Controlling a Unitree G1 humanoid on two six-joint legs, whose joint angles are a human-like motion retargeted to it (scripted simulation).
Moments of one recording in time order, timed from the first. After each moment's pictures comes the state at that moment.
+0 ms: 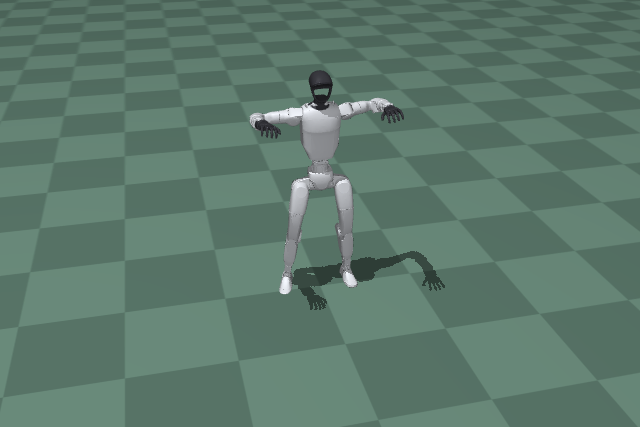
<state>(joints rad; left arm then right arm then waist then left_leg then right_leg) 0.82 1.44 1.02 -0.22 0.13 -0.22 0.15 0.38 -1.50 -0.66 -0.11 -0.23 -0.17 -0.07 0.06 -0.03 0.05 0.04 0.07 0.11 0.10 -0.19 -0.10 0.03 -0.21 -0.21 0.11 -0.11 0.21</state>
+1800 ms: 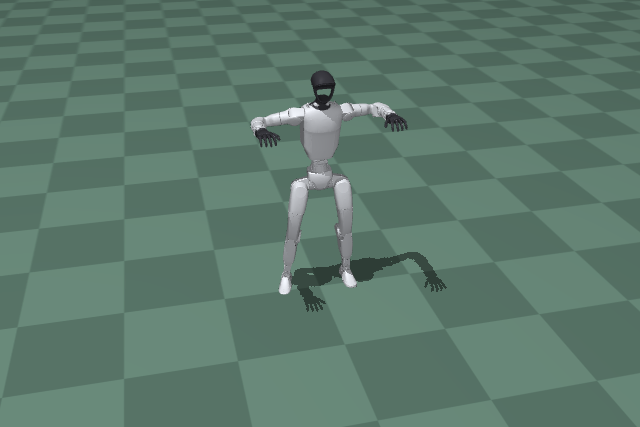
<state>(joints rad) 0.50 1.45 0.65 -0.18 0.11 -0.17 0.17 0.43 -1.29 -0.61 -0.14 -0.15 -0.15 -0.11 0.12 -0.06 0.08 0.04 0.07 0.11 0.11 -0.19 -0.09 0.03 -0.22 -0.20 0.12 -0.11 0.20</state>
